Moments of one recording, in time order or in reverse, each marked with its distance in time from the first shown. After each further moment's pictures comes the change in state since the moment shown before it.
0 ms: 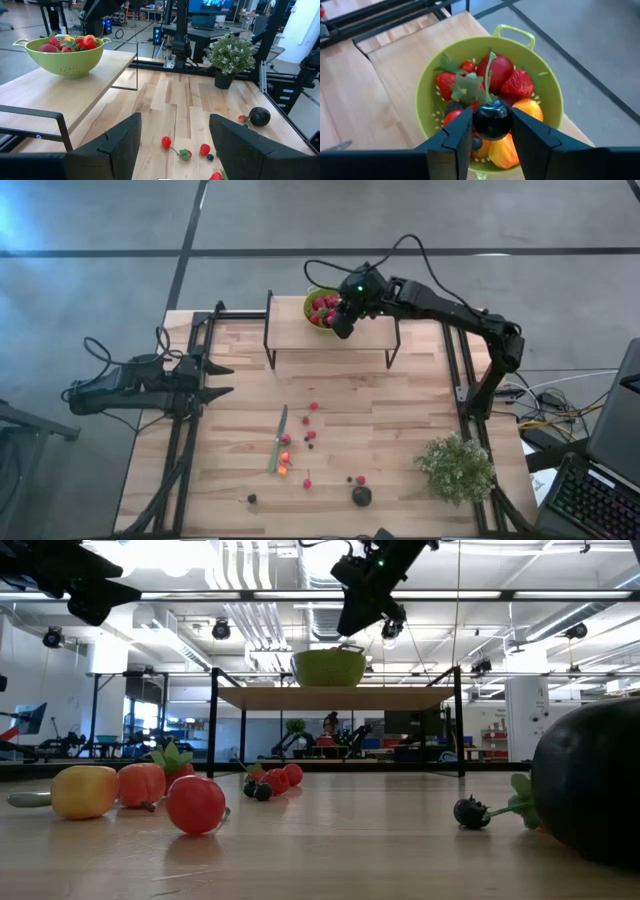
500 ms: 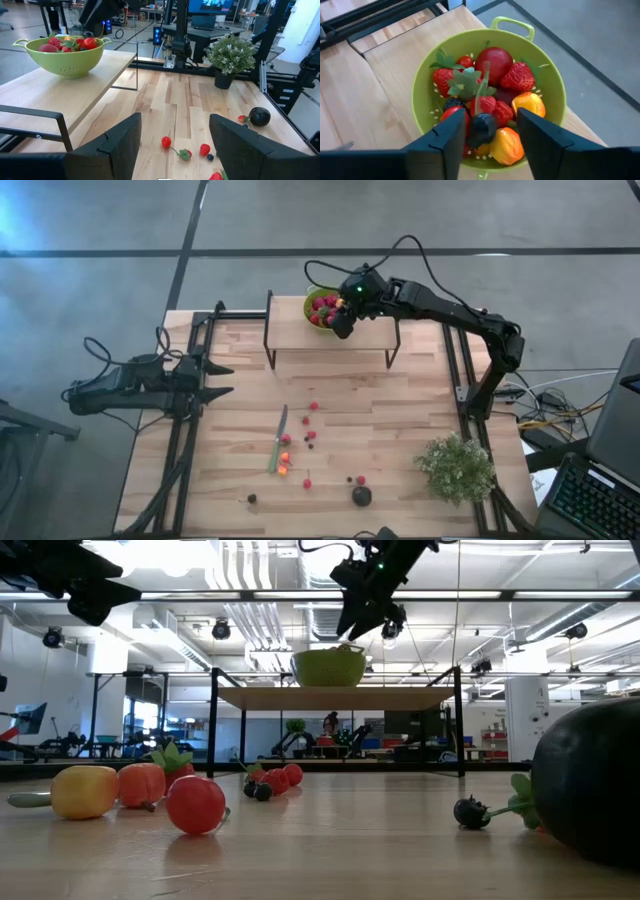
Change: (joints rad) left arm 0.000 0.000 0.000 0.000 0.000 0.000; right arm -0.010 0.001 -0.015 0.001 0.000 0.044
